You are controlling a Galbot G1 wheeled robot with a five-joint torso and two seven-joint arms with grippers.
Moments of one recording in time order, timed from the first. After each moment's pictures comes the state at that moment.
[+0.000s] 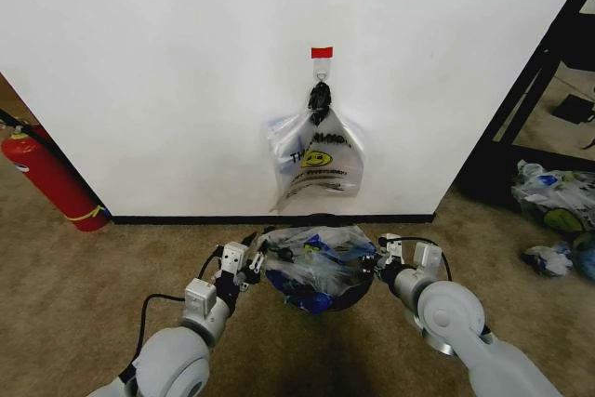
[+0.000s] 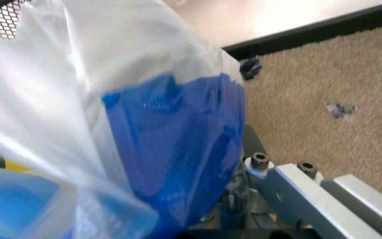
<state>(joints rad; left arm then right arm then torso) 1.35 -0.87 -0.12 -2.20 -0.48 0.21 -0.21 -1.17 1.02 0.22 2.01 1.12 -0.53 0.48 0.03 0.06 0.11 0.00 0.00</state>
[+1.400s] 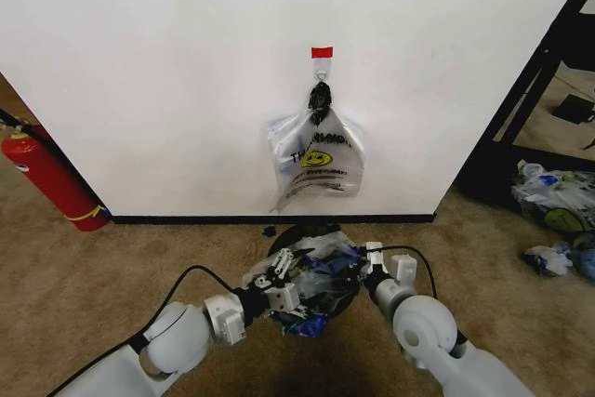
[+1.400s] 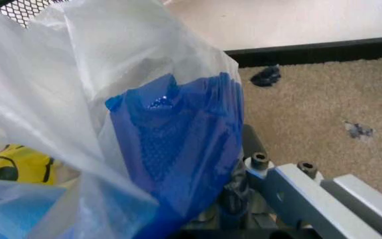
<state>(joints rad) 1.11 -0.83 0.02 -2.00 0.23 -0.16 0.34 -1.17 1.04 0.06 2.00 0.87 -0.46 0.44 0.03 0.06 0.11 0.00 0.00</state>
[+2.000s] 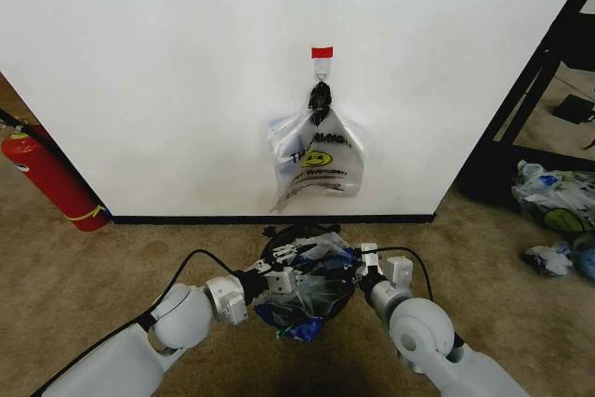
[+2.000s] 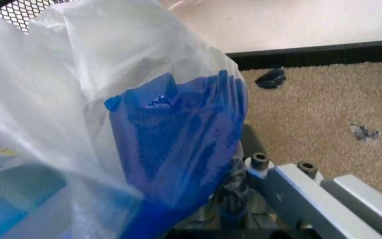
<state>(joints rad) 1.05 -0.83 0.03 -1.96 0.25 -0.17 0.32 -1.17 1.04 0.06 2.01 0.87 -0.46 0.44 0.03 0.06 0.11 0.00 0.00</state>
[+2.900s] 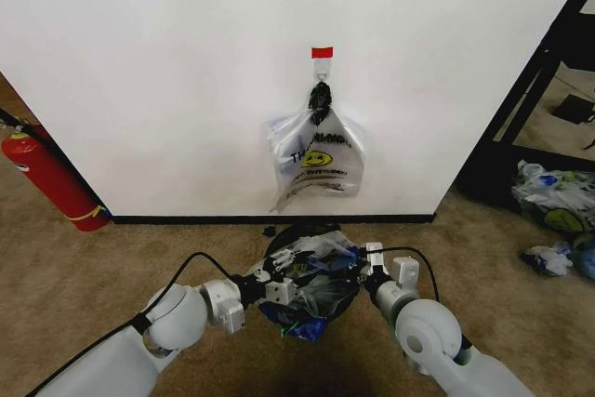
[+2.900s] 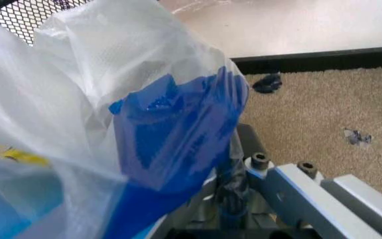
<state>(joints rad) 1.06 -0.82 0.00 -1.97 0.36 -0.18 0.41 -1.20 1.03 0.09 2.03 0.86 -0.45 0.42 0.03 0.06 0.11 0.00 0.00</state>
